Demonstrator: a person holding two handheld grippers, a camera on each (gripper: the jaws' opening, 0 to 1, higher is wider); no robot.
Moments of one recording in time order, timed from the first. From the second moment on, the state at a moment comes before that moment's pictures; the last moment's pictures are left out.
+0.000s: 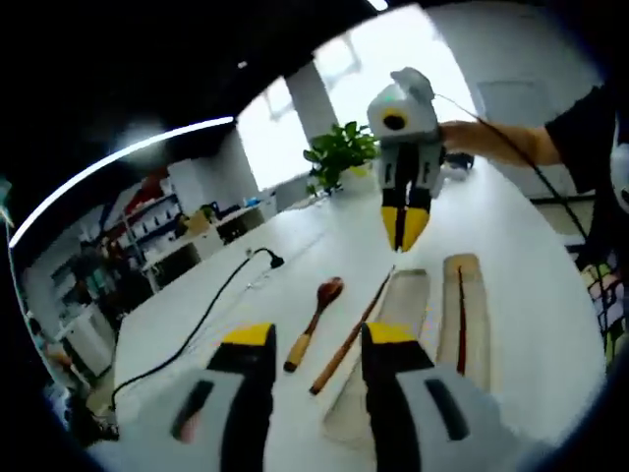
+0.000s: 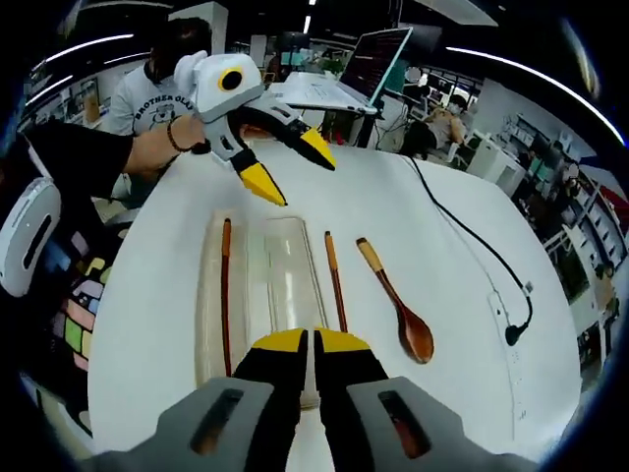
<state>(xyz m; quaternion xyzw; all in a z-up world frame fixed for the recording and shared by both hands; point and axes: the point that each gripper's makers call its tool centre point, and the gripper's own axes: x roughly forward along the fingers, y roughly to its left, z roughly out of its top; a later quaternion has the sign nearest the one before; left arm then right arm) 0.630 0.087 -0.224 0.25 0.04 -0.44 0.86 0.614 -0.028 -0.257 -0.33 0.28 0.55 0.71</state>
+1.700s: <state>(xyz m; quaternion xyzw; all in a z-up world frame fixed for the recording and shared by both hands) 0.658 0.055 -0.321 0.45 0.29 -0.54 0.65 0.666 -0.033 -0.326 -0.44 0.41 0.52 0.61</state>
